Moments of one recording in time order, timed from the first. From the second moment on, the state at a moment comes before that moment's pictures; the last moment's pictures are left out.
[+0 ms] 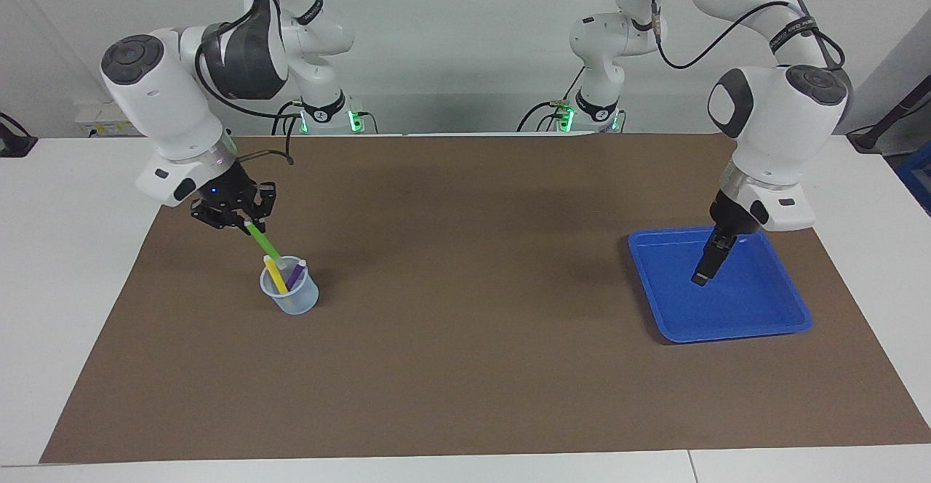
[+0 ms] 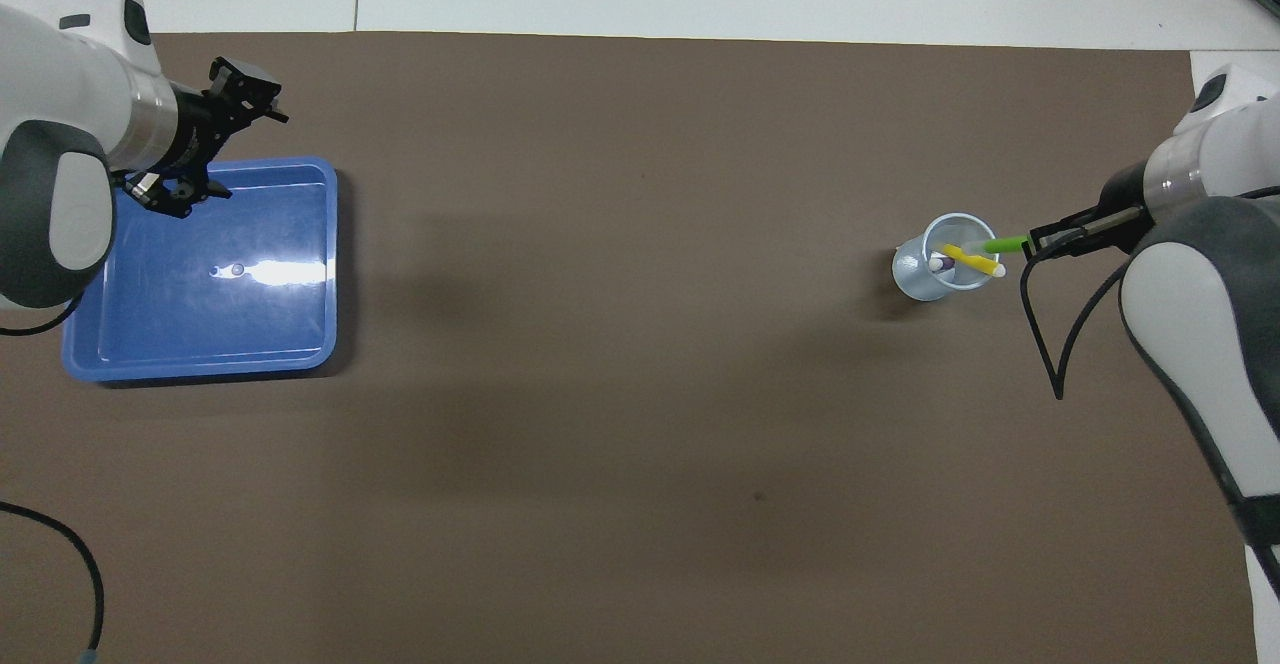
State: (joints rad) left arm 0.06 0.23 -0.14 -1.63 0.04 2.04 -0.85; right arm 0.04 0.13 -0.04 -1.73 0.03 1.86 -0.27
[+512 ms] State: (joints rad) left arm 0.08 0.09 -0.13 -1.63 0.06 1.70 -0.39; right arm 0.04 0.19 -0.04 -1.73 0.03 1.96 -0.27
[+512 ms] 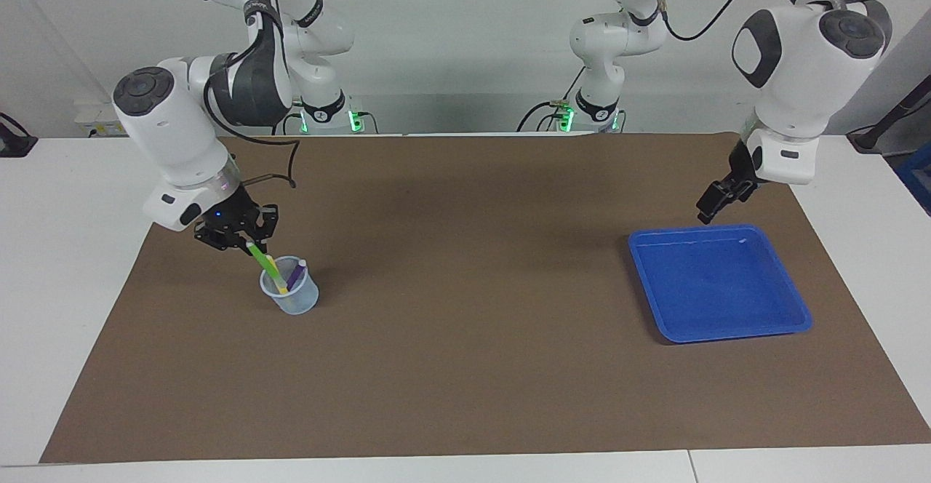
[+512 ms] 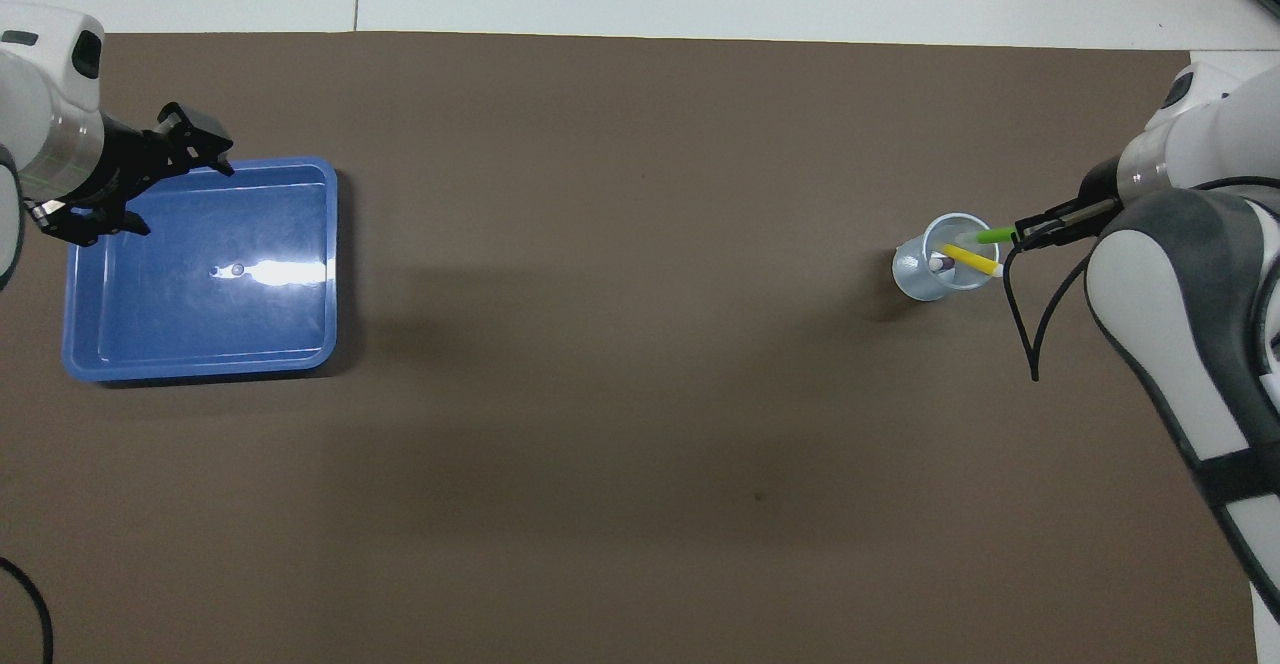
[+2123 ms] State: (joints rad) left arm 0.04 -0.03 -0.15 -1.62 -0.01 1.55 -0.33; right arm 0.04 0.21 -0.03 -1.79 0.03 2.06 -0.13
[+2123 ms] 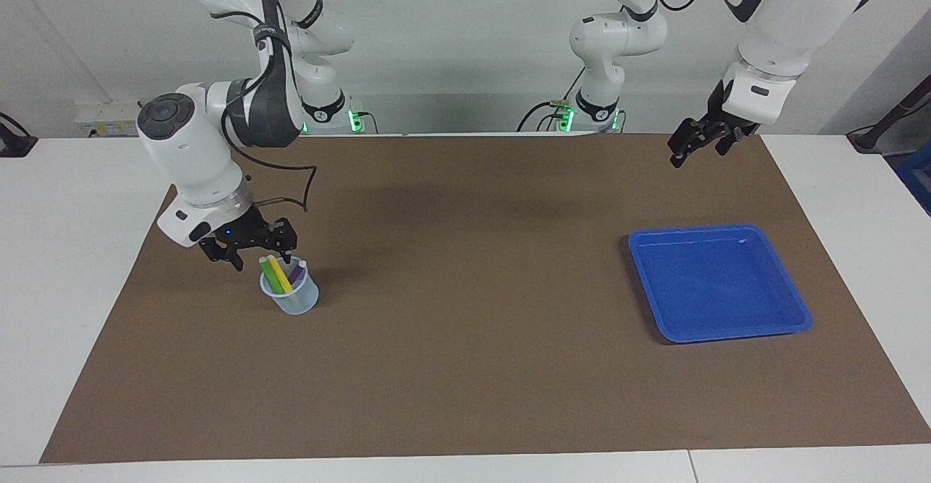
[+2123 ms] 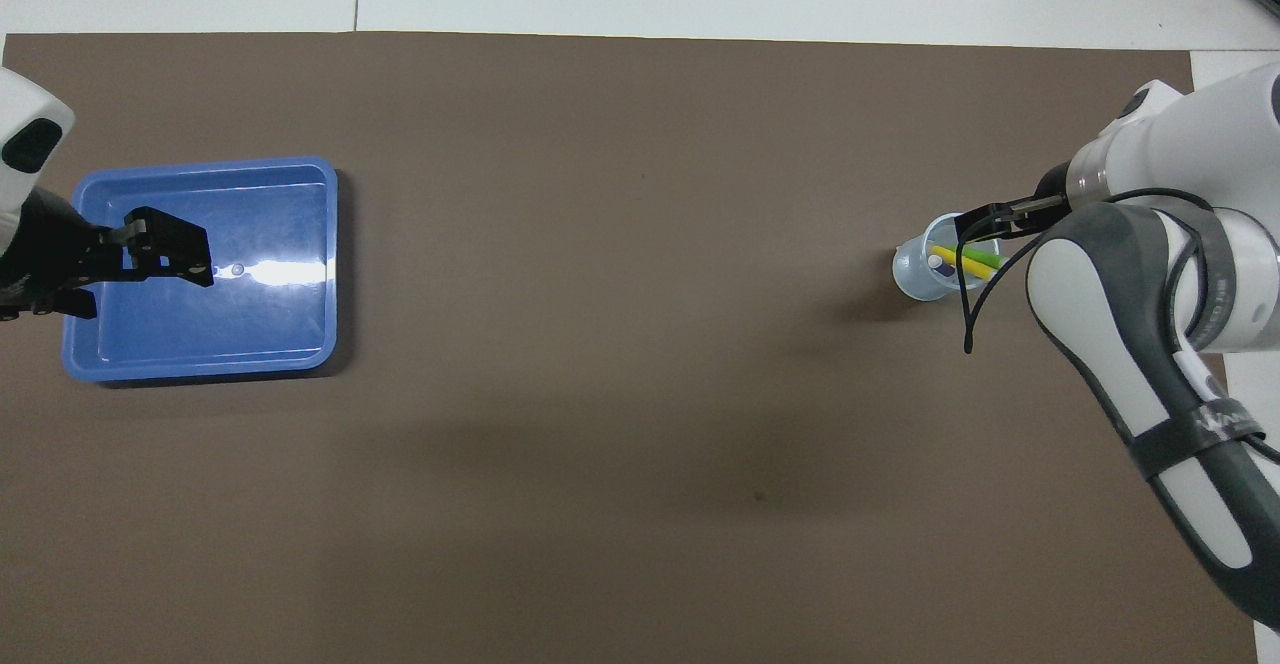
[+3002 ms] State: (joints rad) left arm 0.03 -0.03 -0.14 -1.59 0.00 1.55 -0.17; right arm 0.03 -0.03 -0.04 -1.72 0.03 1.73 -0.13
